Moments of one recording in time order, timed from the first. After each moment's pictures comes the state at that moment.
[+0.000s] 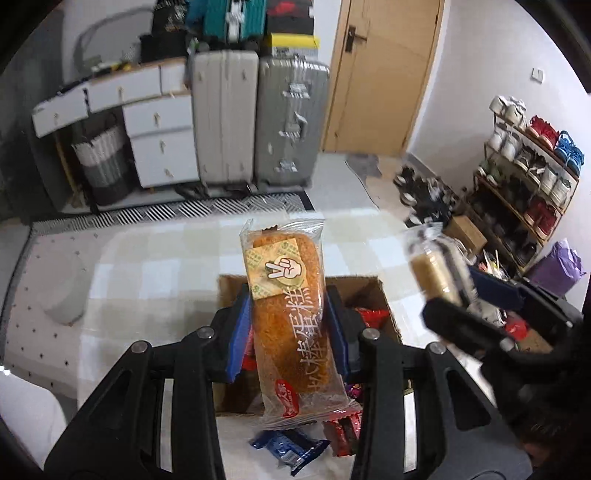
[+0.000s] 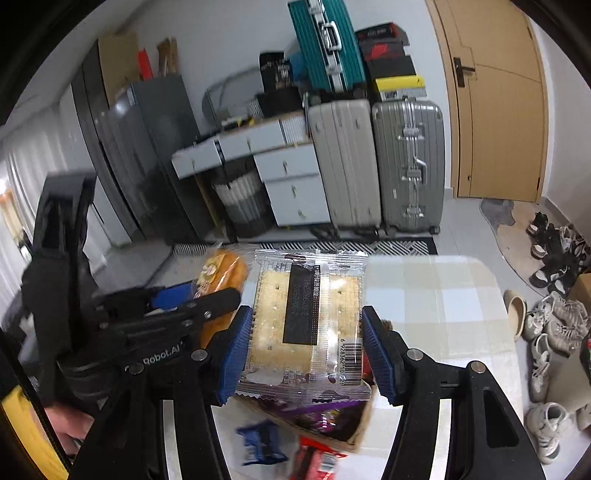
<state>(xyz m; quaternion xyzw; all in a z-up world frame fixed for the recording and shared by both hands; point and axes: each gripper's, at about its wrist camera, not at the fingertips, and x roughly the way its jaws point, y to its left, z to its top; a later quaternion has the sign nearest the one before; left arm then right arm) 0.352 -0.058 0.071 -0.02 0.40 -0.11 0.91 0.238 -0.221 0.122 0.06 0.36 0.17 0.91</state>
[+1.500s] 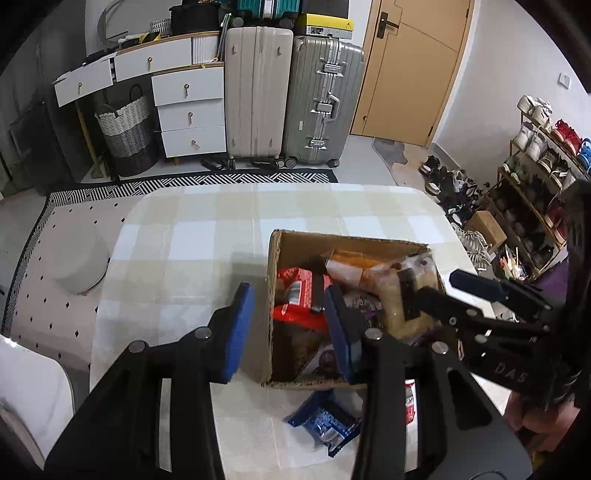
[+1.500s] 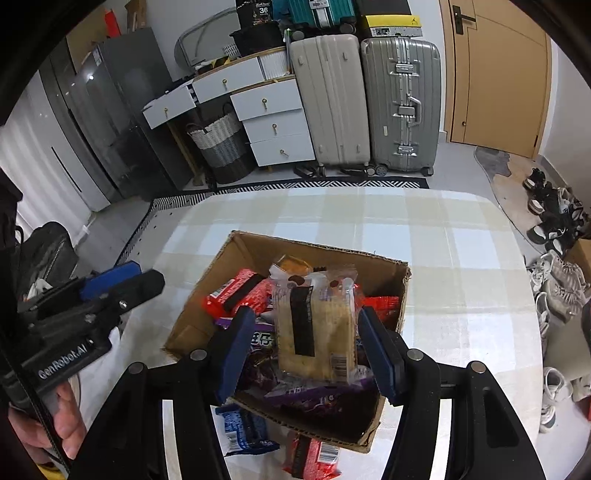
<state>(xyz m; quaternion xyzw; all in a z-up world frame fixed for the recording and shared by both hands) 0.295 0.011 0.023 -0.03 0.43 -0.06 0.90 0.266 -0.200 0.052 0.05 0.46 0.15 0.87</state>
